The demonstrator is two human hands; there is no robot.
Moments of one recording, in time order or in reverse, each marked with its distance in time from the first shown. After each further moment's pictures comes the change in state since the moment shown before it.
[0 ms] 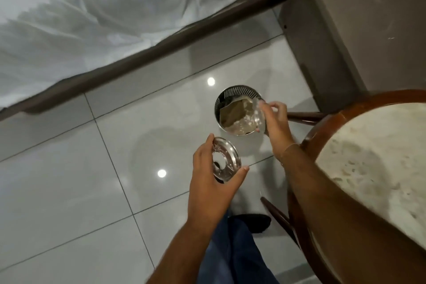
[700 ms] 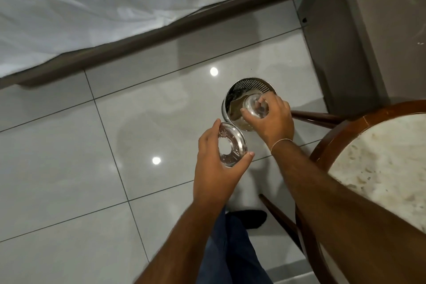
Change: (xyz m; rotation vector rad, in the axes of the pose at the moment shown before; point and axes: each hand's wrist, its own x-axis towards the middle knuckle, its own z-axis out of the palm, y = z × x) left_hand 0.031 -0.022 -0.003 -0.050 0.015 -0.107; right_hand 0.012 0.023 0.045 -0.902 0.149 -0.627
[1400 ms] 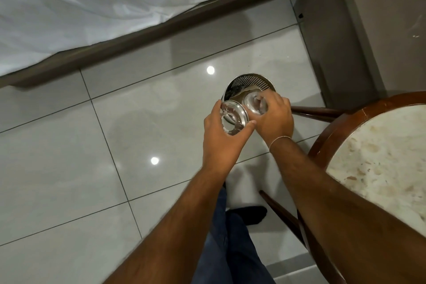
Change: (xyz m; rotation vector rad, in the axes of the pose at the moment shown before) left_hand 0.052 0.006 0.019 -0.100 0.012 -0.099; right_hand -0.011 -0.010 -0.006 -0.011 0.065 -0.041
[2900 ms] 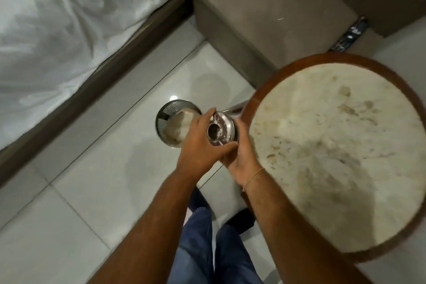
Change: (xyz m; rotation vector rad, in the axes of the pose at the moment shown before) left_hand -0.032 0.088 0.114 0.447 -0.507 0.477; right_hand -0.071 0.056 -0.125 1.606 0.021 1.009
